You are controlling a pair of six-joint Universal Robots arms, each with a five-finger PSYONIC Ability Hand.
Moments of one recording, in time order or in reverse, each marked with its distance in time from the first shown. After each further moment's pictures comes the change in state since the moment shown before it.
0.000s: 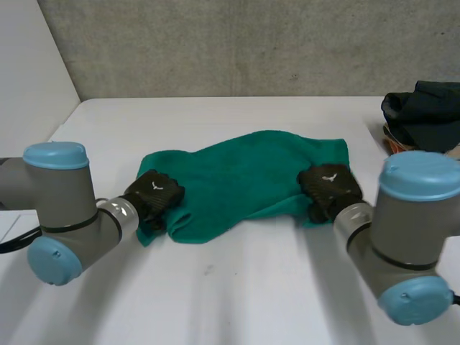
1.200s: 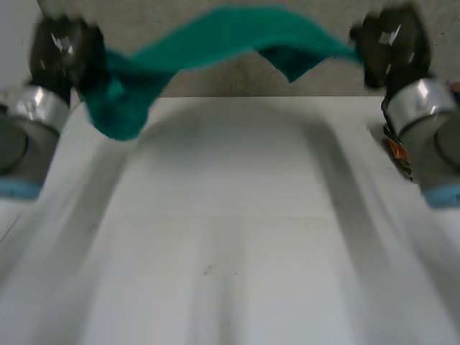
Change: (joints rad) left arm 0.185 0.224 0.069 0.594 -0.007 -0.348; right arm -0.198 -0.095 -0.255 -0.289 -0.176 -0.286; left_hand 0.295 0.399 0.394 0.398 0.386; right_hand 0.000 0.000 0.003 0.005 0.046
